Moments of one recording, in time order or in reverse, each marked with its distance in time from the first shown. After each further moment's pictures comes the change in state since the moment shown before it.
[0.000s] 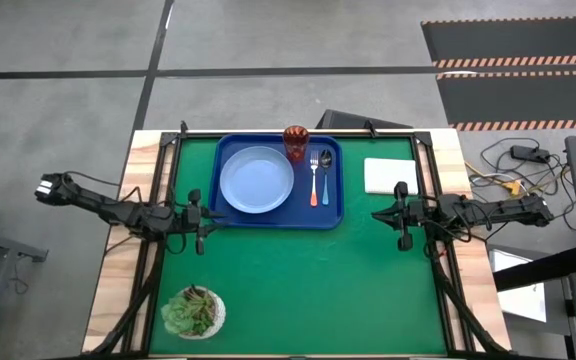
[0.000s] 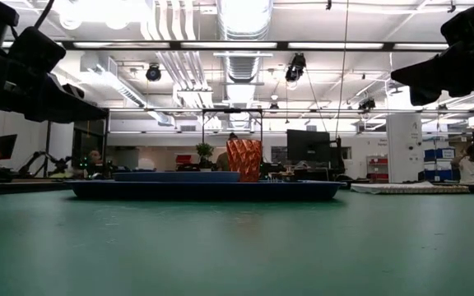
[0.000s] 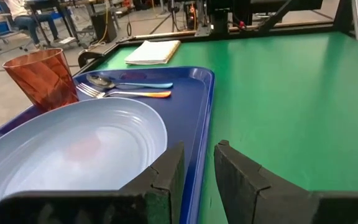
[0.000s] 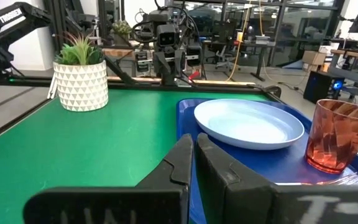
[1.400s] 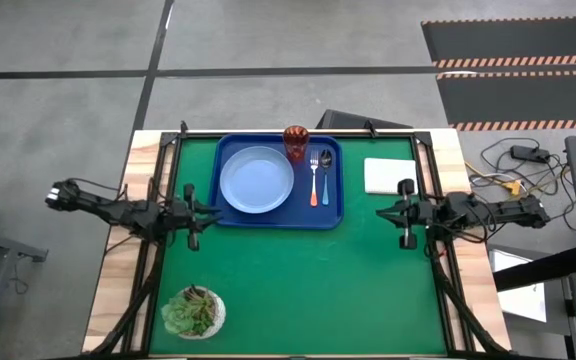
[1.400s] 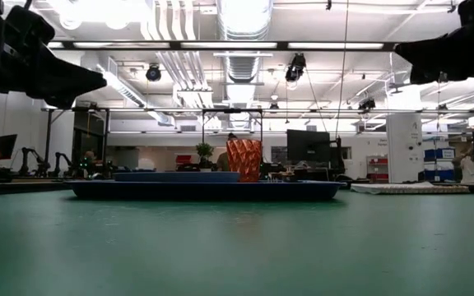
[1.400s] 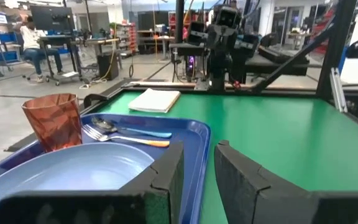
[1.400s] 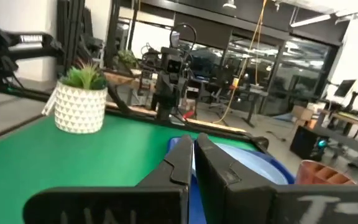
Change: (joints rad) left arm 0.000 -0.230 0.002 -0.001 0.000 -0.001; right arm 0.000 -0.072 -0.012 0.108 -0.035 -0.195
